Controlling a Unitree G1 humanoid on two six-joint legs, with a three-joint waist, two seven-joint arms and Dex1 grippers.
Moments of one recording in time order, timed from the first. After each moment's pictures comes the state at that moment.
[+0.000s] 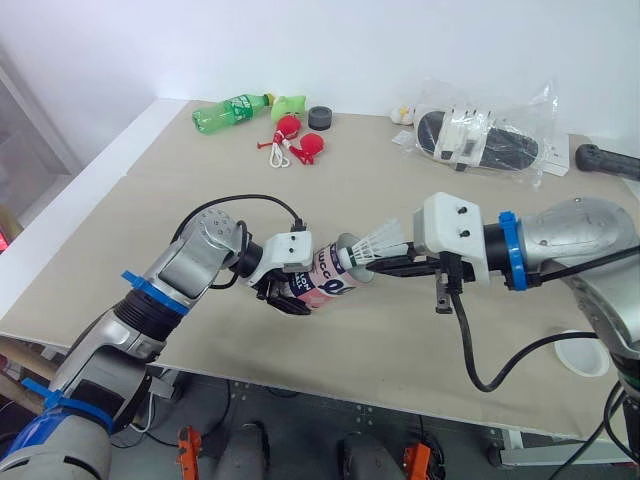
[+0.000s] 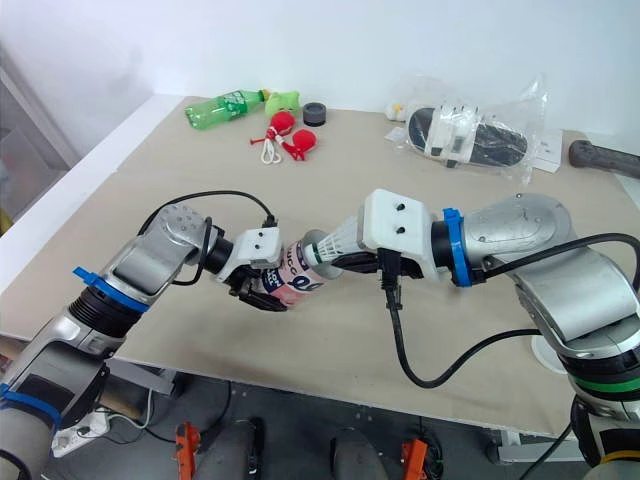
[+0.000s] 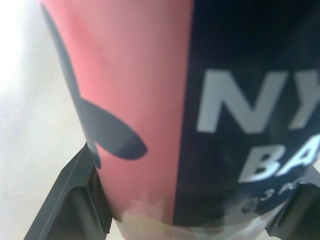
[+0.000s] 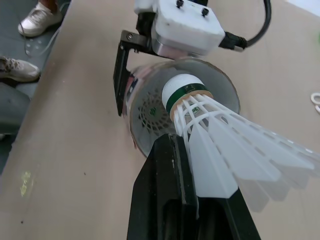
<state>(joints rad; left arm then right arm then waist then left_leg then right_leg) -0.87 0.54 -0.47 0.13 -0.02 0.51 -1.38 -0.69 -0.99 0.14 -0.55 0.45 0.73 1.08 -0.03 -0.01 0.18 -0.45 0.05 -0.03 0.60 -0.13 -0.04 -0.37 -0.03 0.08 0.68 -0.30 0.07</state>
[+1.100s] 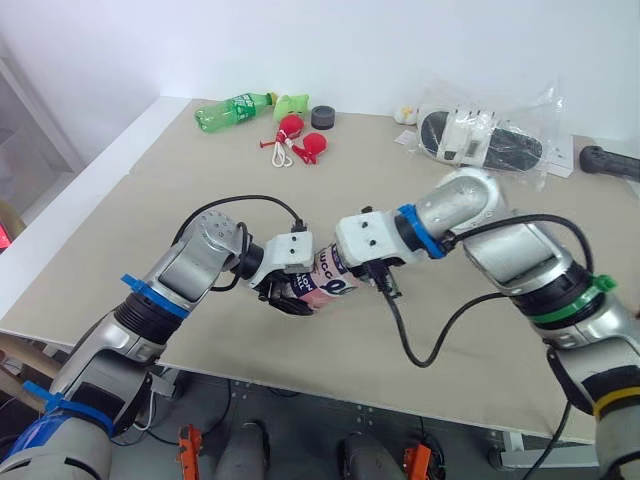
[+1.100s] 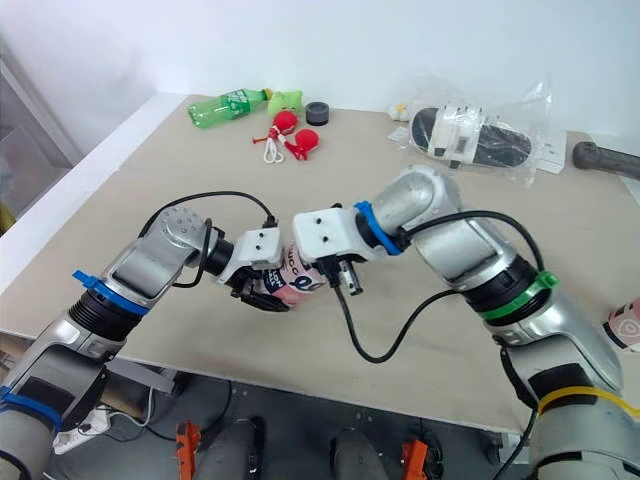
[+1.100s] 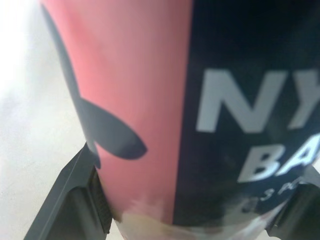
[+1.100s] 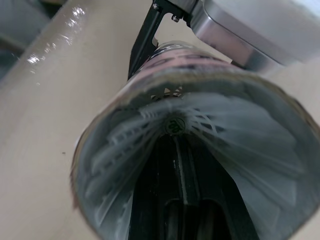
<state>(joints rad) -0.85 0.54 -0.46 0.09 -0.02 0.54 -1.36 -1.03 -0.73 0.57 -0.13 0.06 0.41 1.37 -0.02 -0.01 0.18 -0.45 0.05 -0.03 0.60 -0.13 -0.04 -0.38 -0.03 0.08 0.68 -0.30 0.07</state>
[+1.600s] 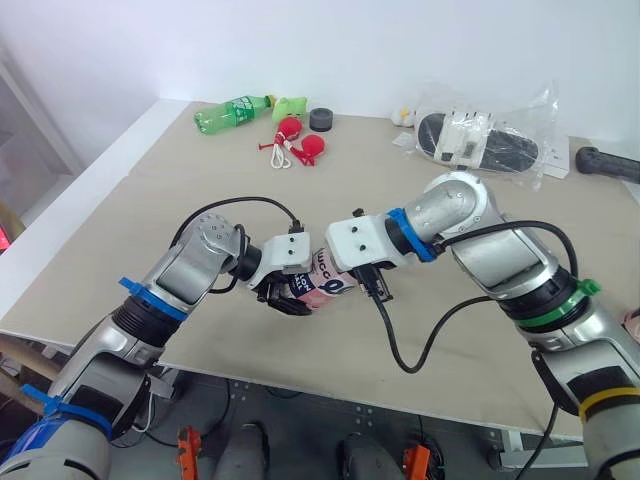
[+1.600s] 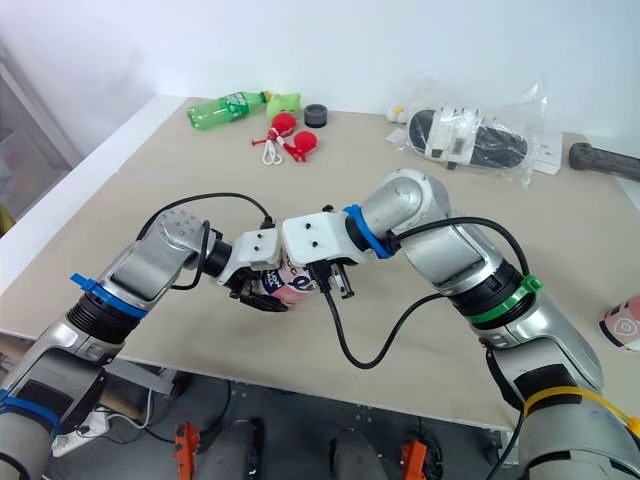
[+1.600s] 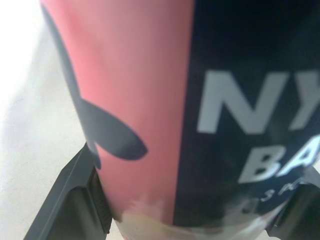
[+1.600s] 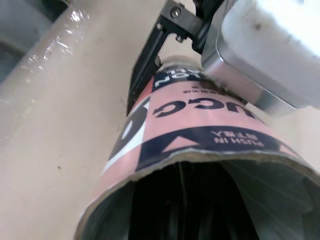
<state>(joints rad) -0.84 0.54 -0.45 0.08 -0.02 0.54 -1.34 -1.02 -0.74 0.48 -0.20 0.08 0.49 1.43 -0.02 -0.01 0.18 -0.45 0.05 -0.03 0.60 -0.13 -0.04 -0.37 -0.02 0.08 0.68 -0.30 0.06</state>
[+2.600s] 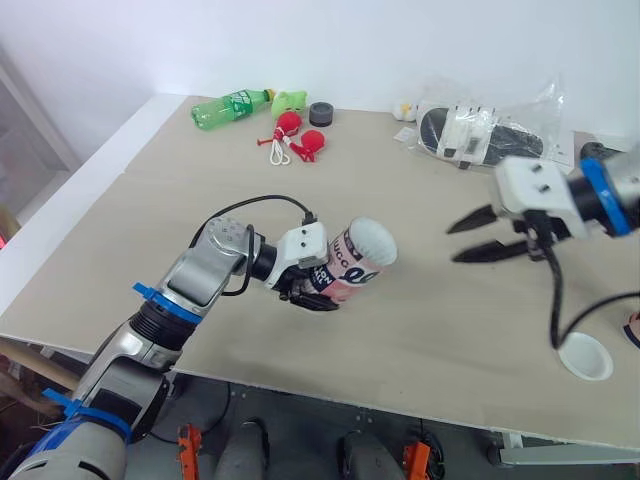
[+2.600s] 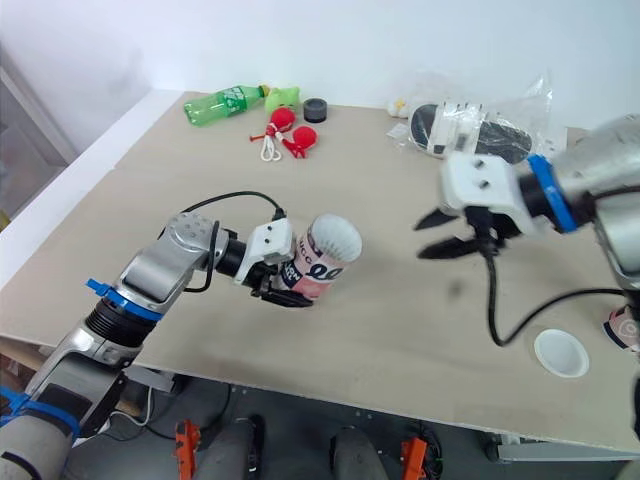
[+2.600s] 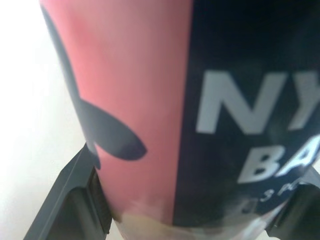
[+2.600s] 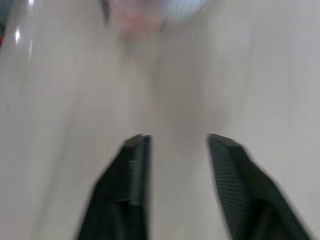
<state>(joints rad) -0.82 0.42 -0.37 0.07 -0.14 0.54 -1.25 -0.77 -1.28 0.16 -0.08 0.23 0.44 1.56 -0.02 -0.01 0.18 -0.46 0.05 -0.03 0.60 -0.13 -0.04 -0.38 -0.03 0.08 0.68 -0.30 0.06</state>
